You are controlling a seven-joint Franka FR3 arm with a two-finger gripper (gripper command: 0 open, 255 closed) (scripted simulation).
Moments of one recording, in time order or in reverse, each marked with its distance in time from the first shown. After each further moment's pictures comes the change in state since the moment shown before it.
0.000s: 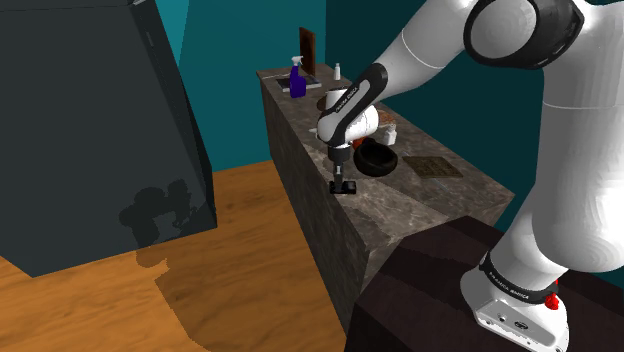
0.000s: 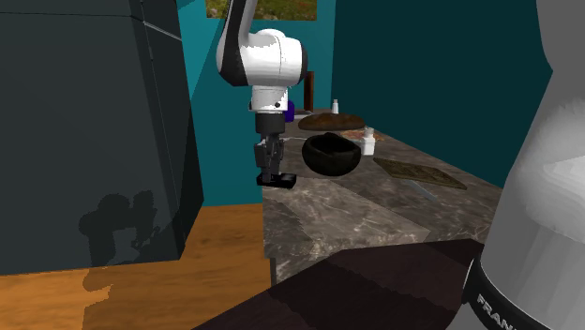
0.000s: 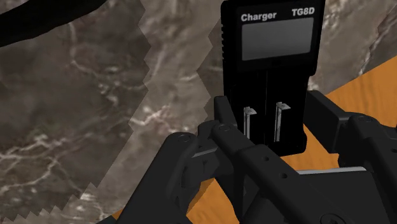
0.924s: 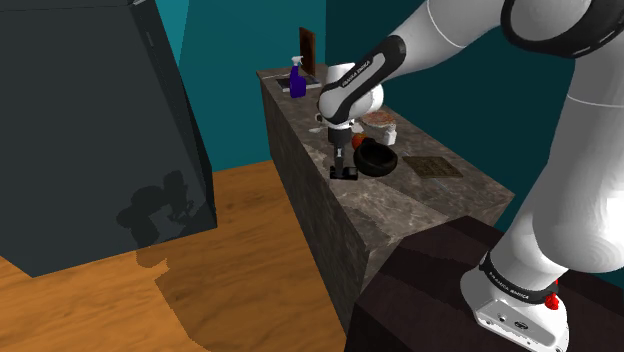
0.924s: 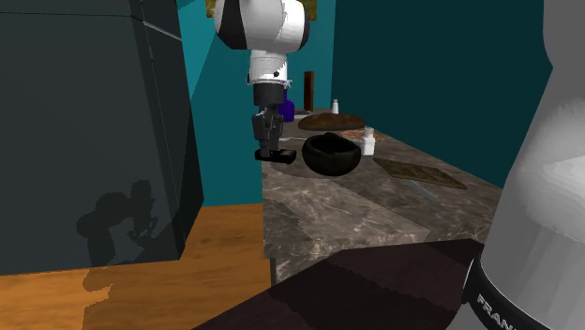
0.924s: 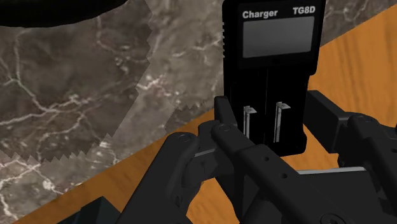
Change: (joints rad) arm 0.014 -0.134 -0.022 0.016 -0.051 -0.145 0.043
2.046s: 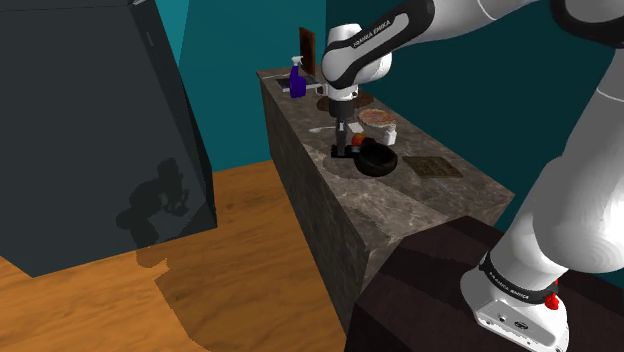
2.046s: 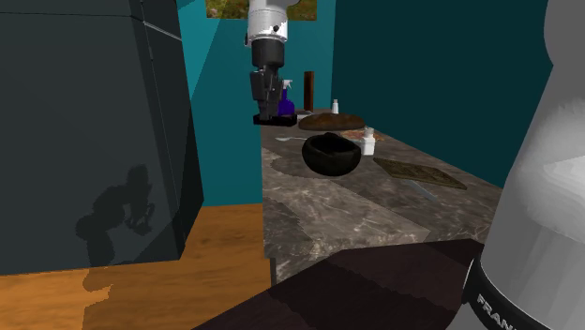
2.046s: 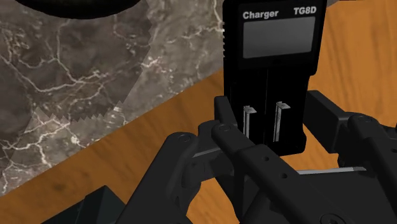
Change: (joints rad) arm 0.006 -0.143 -0.013 0.068 -0.051 -0.205 0.044
